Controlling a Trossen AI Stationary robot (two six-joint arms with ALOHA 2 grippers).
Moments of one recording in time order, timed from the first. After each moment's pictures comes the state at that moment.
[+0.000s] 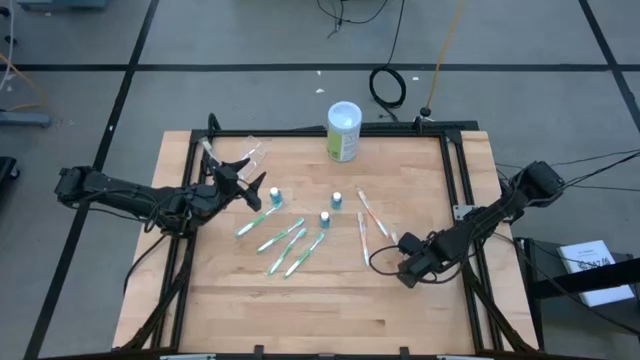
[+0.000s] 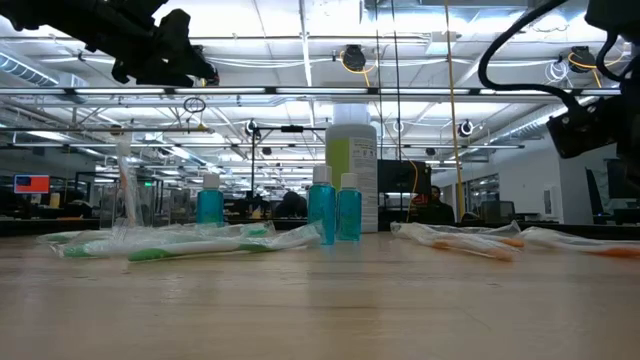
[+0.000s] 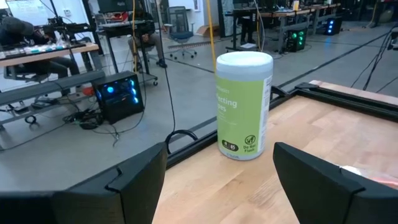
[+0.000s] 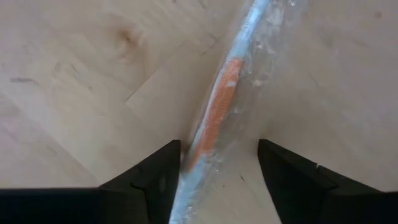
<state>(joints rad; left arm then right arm) -0.13 0.82 0.47 0.14 -0.97 -0.16 0.58 1.45 0.59 -0.66 0.02 1.34</state>
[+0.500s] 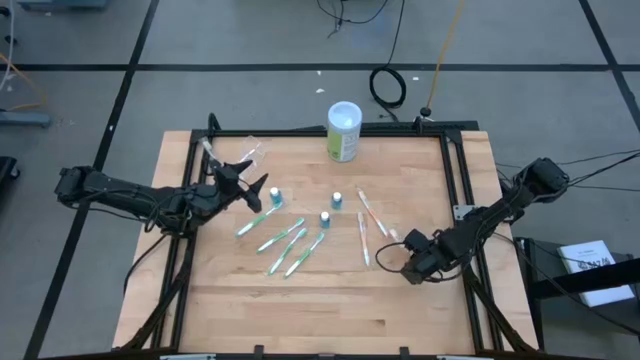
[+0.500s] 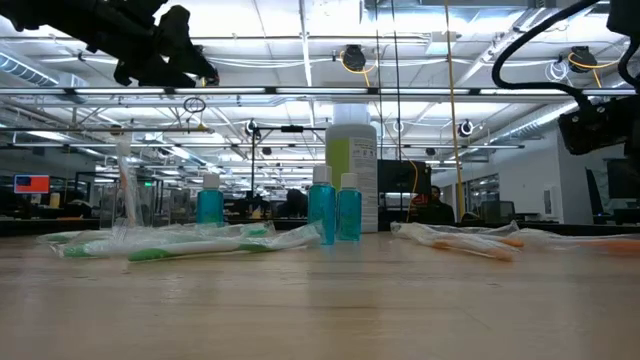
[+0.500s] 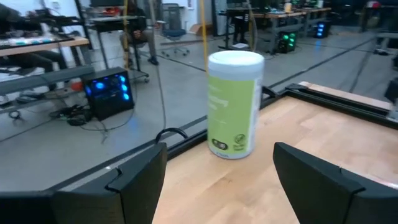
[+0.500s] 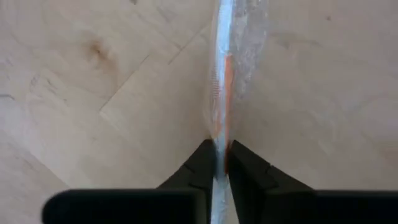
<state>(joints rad) -0.13 0.82 0.46 0.14 -0.92 -0.19 0.58 1.35 0.58 -0.74 0.21 1.34</state>
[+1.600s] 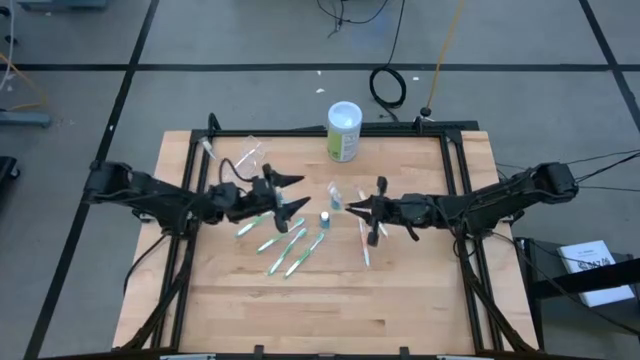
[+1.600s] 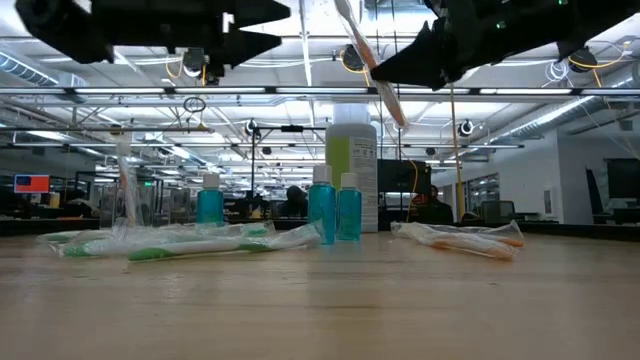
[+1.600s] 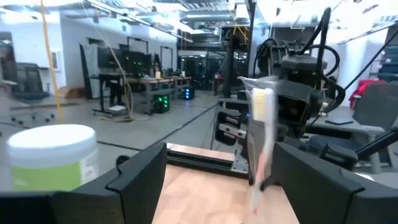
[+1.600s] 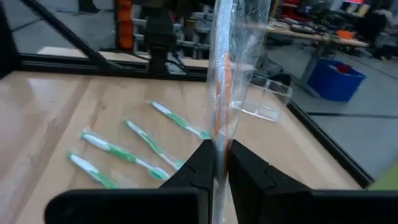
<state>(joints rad) -0.06 1.32 0.52 1.00 -0.31 0.01 0.13 1.27 0.58 0.48 0.34 -0.08</state>
